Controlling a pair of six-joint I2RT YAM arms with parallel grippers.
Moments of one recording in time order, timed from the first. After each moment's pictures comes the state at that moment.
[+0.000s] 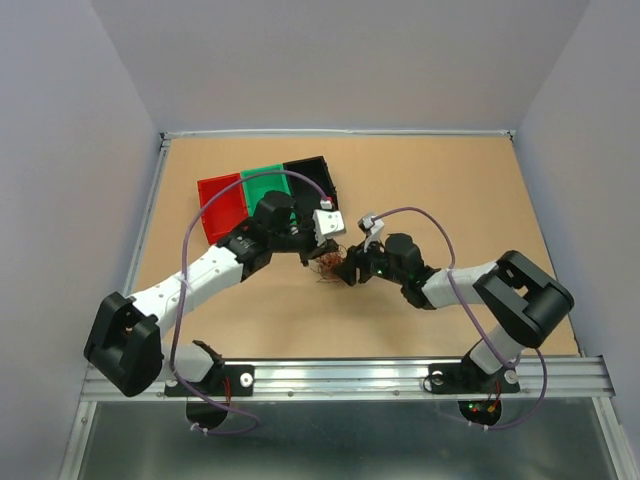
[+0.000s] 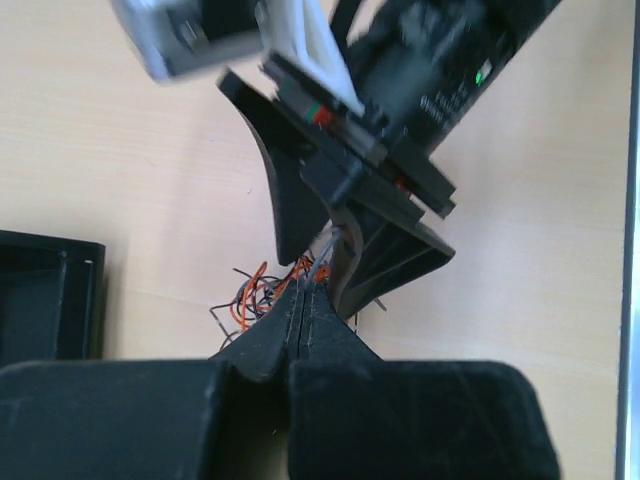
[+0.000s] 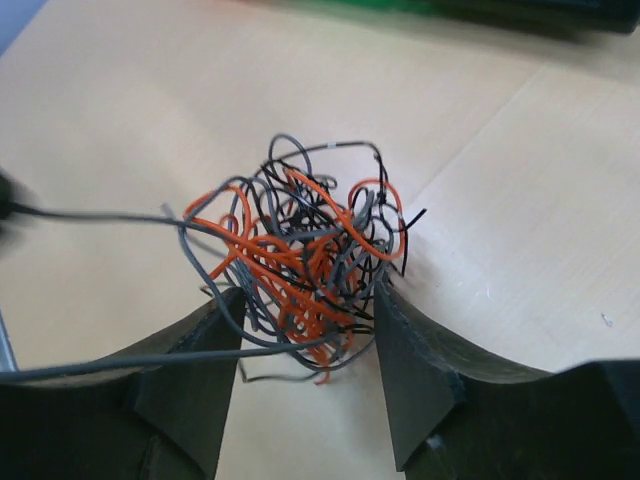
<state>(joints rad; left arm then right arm) -0.66 1.30 0.86 -0.10 0.60 0.44 0.70 1.55 0.50 0.76 -0.28 0.32</state>
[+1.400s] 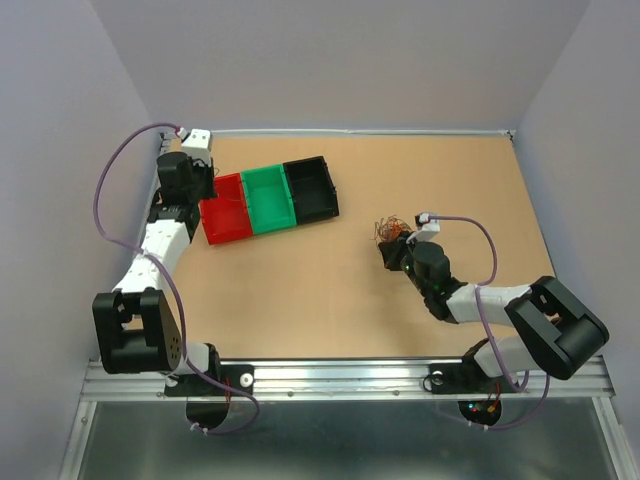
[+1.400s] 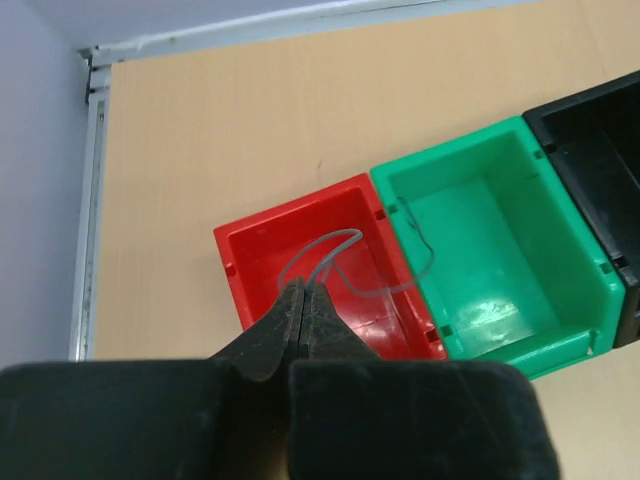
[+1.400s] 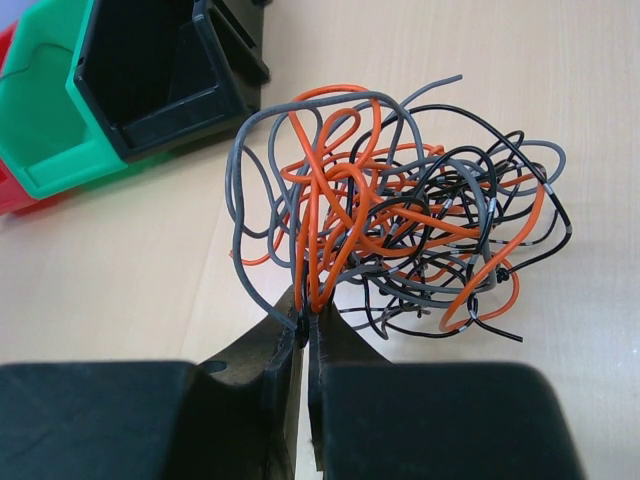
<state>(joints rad) 0.00 1.39 1.05 -0.03 0.07 0.12 0.60 1.37 0.33 0.79 0.24 0.55</state>
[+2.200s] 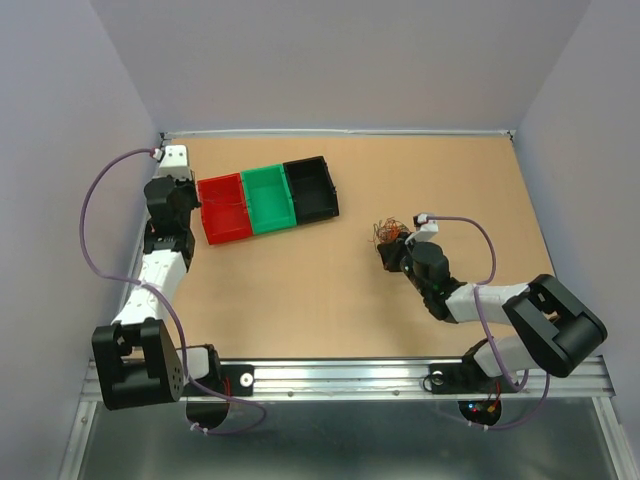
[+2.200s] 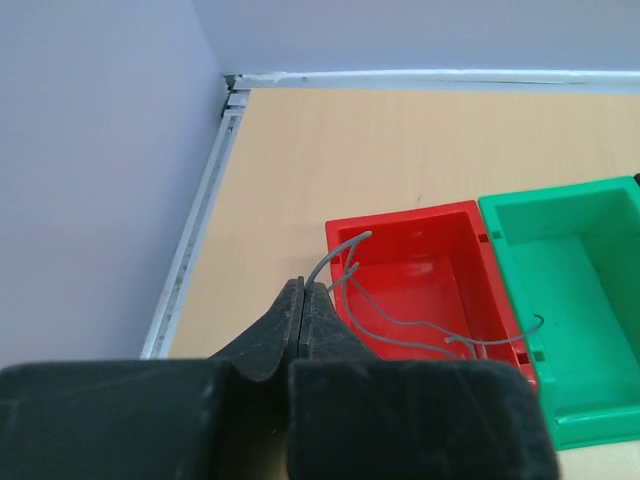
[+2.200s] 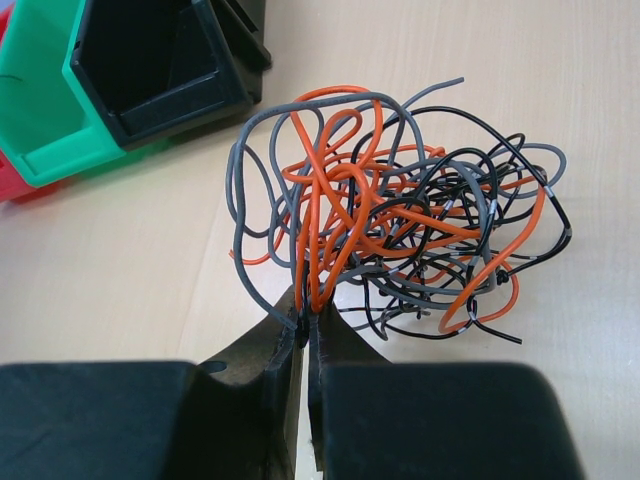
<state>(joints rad) 0.09 1.20 0.76 0.27 -0.07 0.09 0.60 1.39 0.33 0.79 0.22 0.55</state>
